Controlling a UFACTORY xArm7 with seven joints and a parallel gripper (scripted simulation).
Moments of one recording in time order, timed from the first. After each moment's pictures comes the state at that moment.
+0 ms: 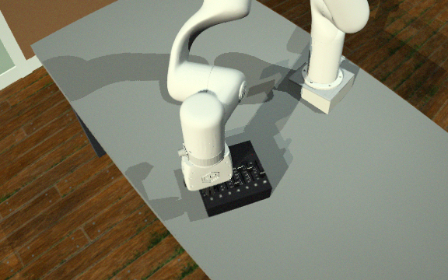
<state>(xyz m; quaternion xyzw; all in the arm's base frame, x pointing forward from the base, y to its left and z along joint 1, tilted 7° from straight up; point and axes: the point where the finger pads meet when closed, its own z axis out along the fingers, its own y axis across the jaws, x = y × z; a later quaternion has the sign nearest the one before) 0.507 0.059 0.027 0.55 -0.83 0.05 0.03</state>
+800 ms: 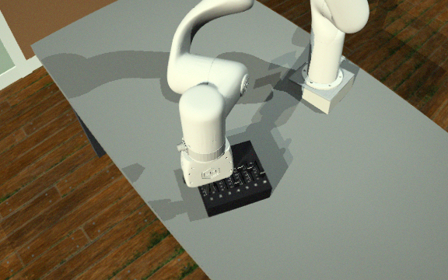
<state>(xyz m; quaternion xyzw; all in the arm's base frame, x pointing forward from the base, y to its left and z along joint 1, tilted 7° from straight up) 0.509 0.065 0.049 0.55 -0.83 0.05 0.03</state>
